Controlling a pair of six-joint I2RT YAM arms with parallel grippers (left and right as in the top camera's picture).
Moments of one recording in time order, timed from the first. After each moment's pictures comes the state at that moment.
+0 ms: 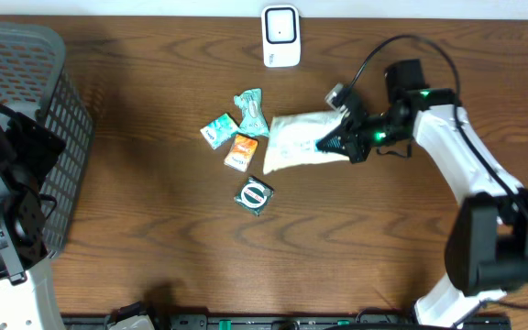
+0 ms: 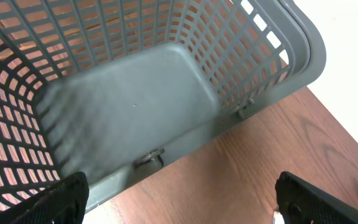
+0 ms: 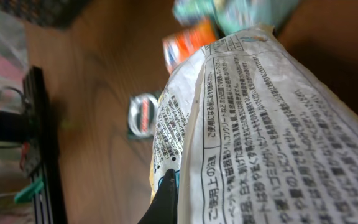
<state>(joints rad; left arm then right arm) 0.34 1.10 1.53 -1.19 -0.27 -0.55 0.13 1.86 1.34 -0.90 -0.88 -0.63</state>
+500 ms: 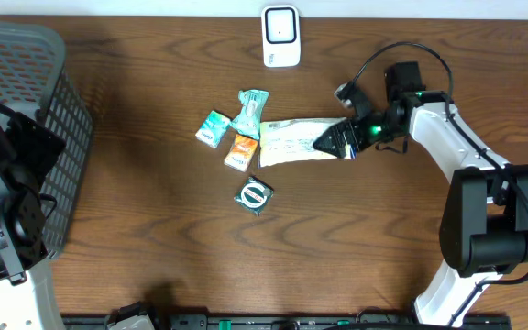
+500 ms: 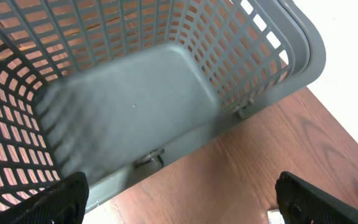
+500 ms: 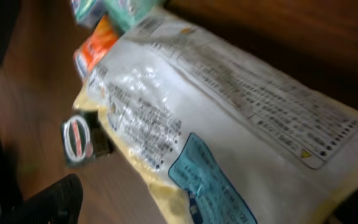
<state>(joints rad) 0.34 1.10 1.53 -1.19 -0.27 -0.55 0.10 1.94 1.34 -0.69 -0.72 -0.28</state>
